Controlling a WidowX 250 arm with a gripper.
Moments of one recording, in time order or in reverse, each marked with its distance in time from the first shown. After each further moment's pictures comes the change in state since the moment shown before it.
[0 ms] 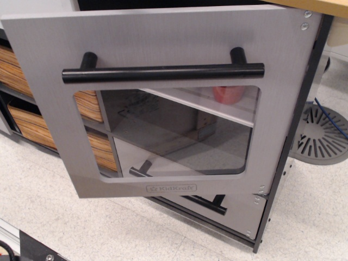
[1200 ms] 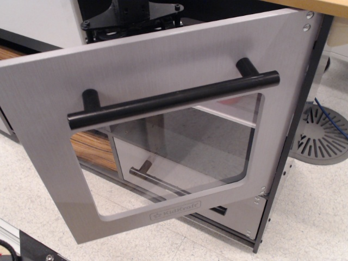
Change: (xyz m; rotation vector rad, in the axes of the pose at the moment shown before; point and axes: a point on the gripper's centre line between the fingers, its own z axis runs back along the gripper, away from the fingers) arm -0.021 0.022 -0.087 0.107 -0.028 -0.001
